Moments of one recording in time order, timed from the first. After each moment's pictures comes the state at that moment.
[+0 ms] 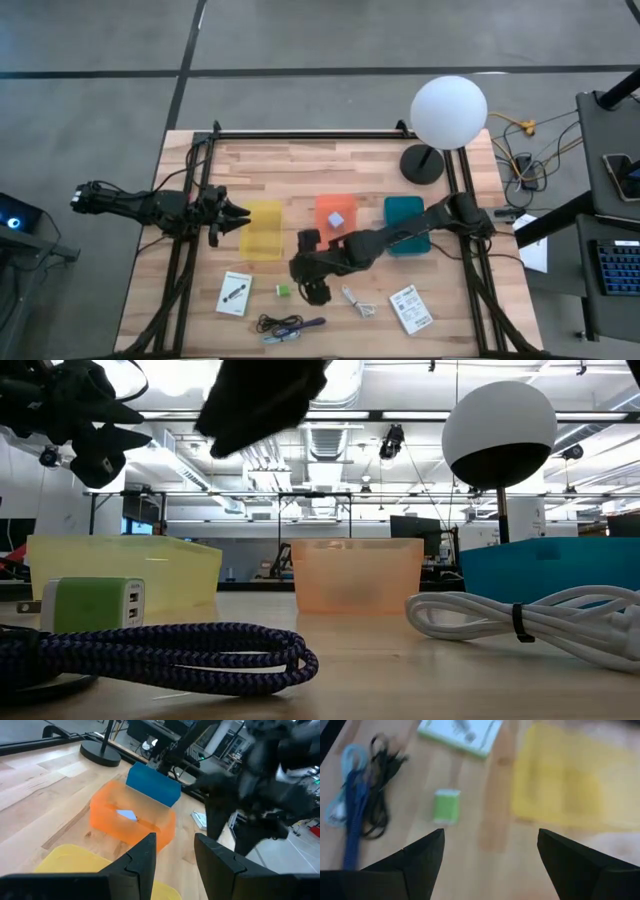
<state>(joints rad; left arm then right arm) -0.21 0.26 0.26 -0.22 -0.22 -0.55 0.32 2.15 1.83 -0.59 0.19 0.06</state>
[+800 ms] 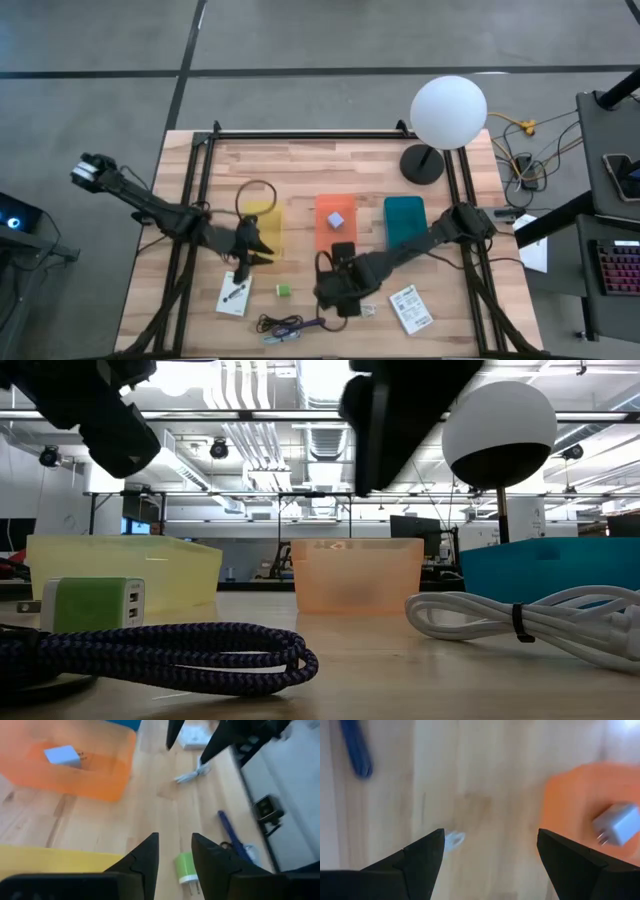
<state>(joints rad) -0.47 0.99 0.55 -0.13 -0.22 -0.52 0.45 2.16 1.88 -1.11 0.24 0.36</state>
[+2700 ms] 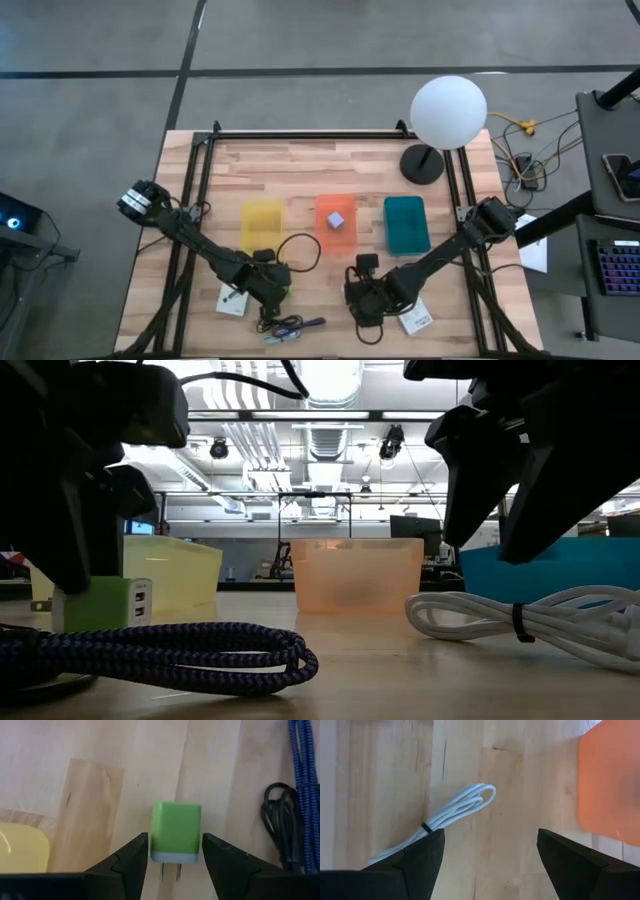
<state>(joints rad) -0.58 1.67 0.96 -0.43 -0.17 -0.77 0.58 1.96 1.39 -0.74 0.34 0.49</state>
